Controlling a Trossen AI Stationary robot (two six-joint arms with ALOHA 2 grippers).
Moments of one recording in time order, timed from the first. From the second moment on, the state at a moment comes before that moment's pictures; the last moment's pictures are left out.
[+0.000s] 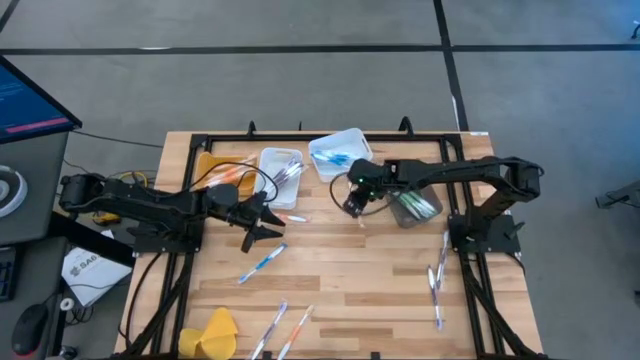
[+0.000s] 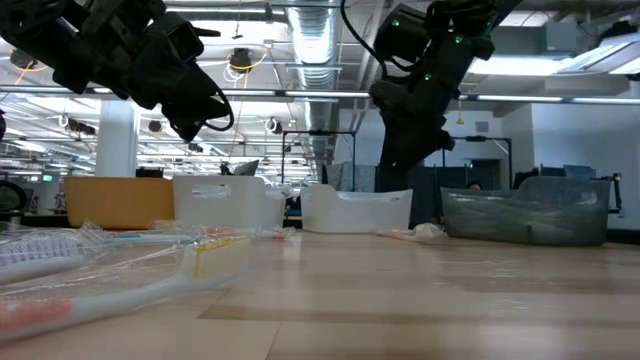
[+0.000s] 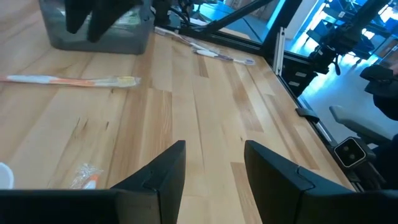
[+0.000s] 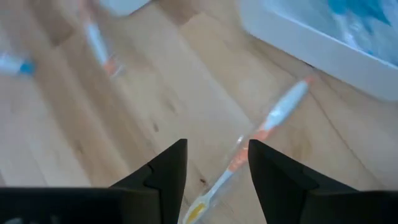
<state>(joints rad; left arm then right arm) 0.06 1.02 0.31 0.38 0.26 -0.22 -0.19 1.59 1.06 -0.51 0.08 0.45</state>
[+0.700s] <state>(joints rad) 0.06 1.02 0.31 0.38 0.26 -0.23 -0.22 1.59 1.06 -0.53 0.16 0.59</state>
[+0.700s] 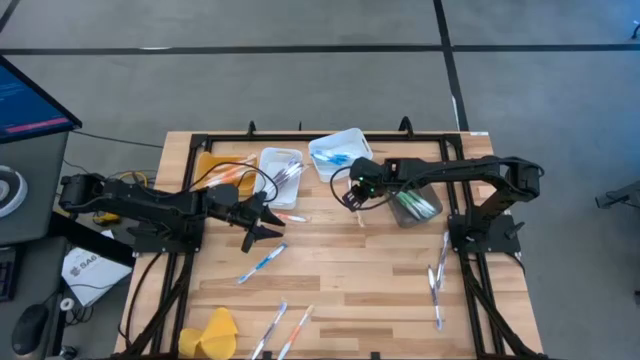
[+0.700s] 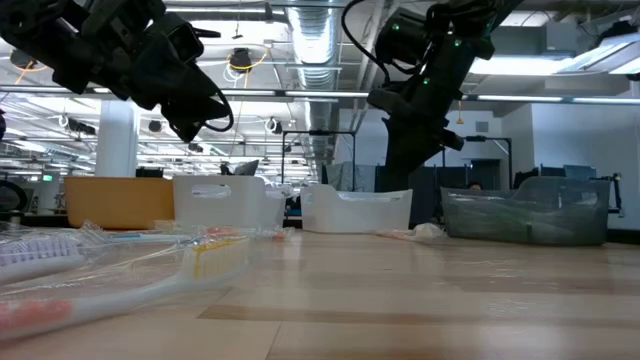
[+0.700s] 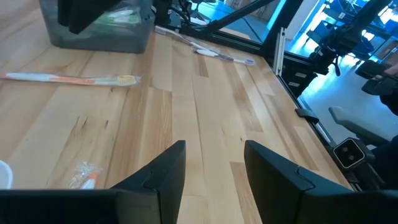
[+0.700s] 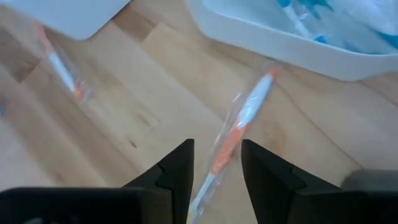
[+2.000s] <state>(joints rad) 0.06 1.02 0.26 0.43 0.26 -0.24 -0.16 1.90 1.07 -0.51 0.10 0.60</state>
